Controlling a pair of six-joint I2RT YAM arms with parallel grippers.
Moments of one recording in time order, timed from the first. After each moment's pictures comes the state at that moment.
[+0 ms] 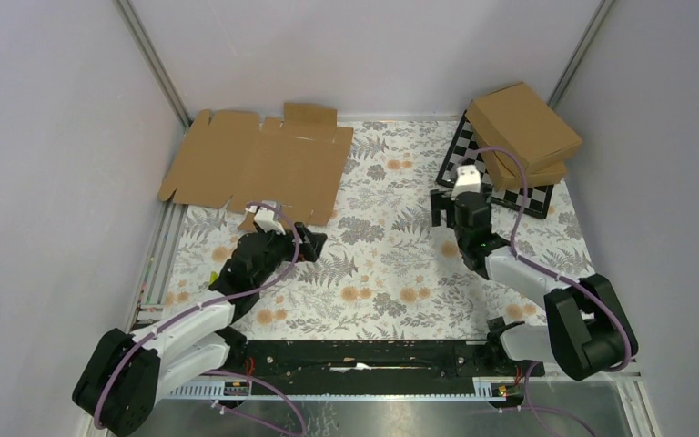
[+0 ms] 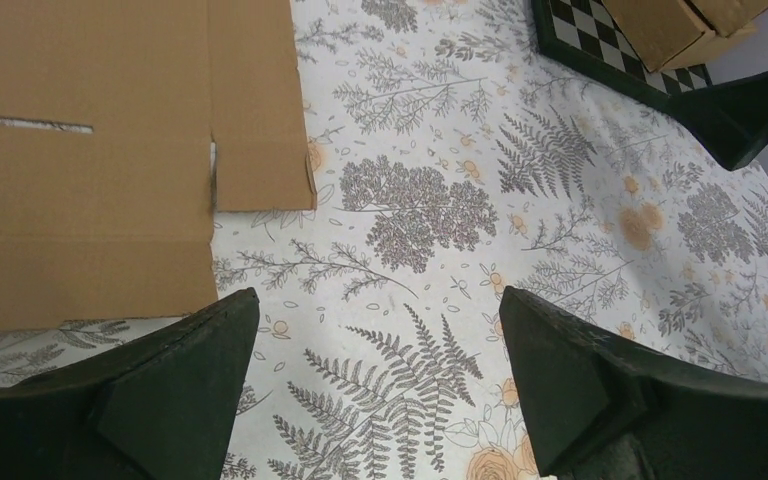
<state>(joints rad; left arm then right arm) -0.51 0.94 0.25 0.45 0.01 -0.47 0.40 1.29 0.57 0.31 0.36 -0.02</state>
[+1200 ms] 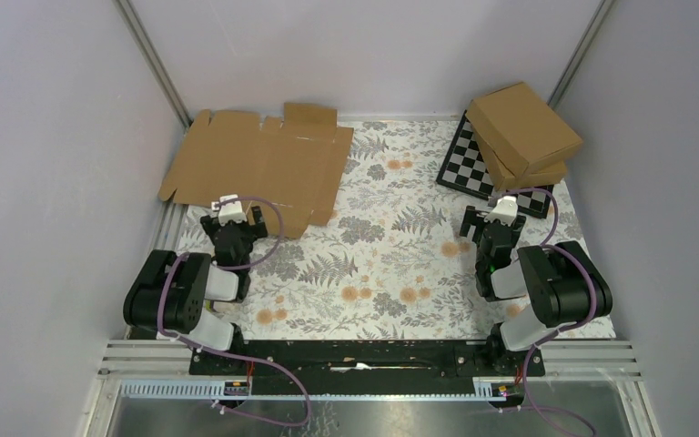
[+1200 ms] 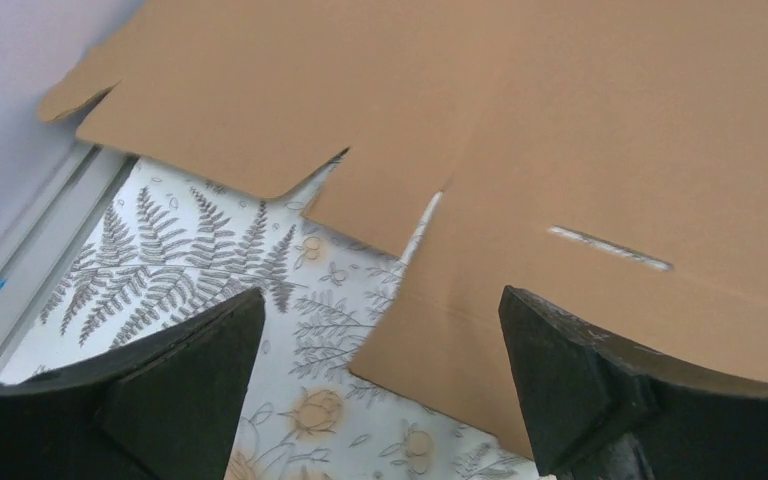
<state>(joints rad) -0.14 1.47 0.17 1.16 -0.34 -0.02 0.13 1.57 0.19 1.12 0.40 0.04</state>
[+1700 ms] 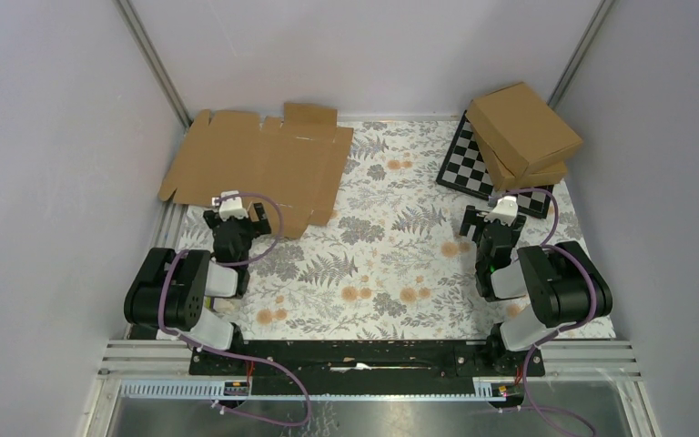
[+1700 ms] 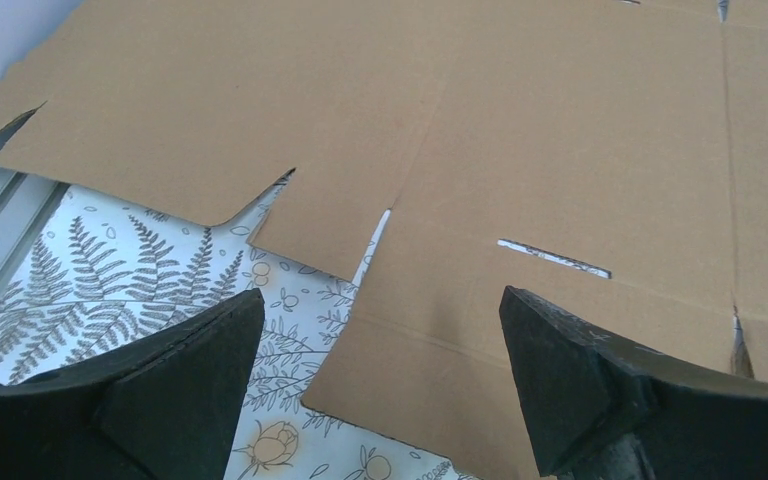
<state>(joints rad) -0.06 1.52 0.21 1.13 -0.21 -0.07 0.13 1.57 0.19 1.14 0.40 0.04</state>
